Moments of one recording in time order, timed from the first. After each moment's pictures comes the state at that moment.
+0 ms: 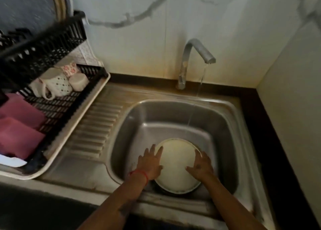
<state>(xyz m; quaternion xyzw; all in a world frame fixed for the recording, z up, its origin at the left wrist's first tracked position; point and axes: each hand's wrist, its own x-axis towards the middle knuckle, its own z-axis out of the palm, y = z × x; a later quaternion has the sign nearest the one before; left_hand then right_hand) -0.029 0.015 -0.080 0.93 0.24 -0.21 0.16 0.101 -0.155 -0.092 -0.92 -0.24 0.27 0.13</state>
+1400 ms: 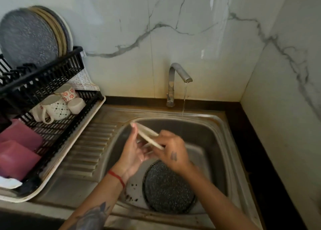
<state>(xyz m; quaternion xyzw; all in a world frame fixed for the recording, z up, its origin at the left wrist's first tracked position) -0.023 0.014 0.063 0.44 0.27 0.16 0.84 0.060 -0.105 0.082 -0.75 -0.52 -0.01 0.41</state>
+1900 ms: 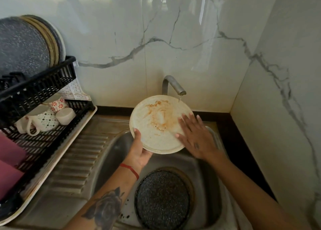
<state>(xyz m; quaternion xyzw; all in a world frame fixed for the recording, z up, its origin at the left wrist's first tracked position) 0.045 0.020 0.070 0.24 0.30 0.20 0.90 0.177 -0.137 0.078 -0.88 -0.47 -0.09 0.04</state>
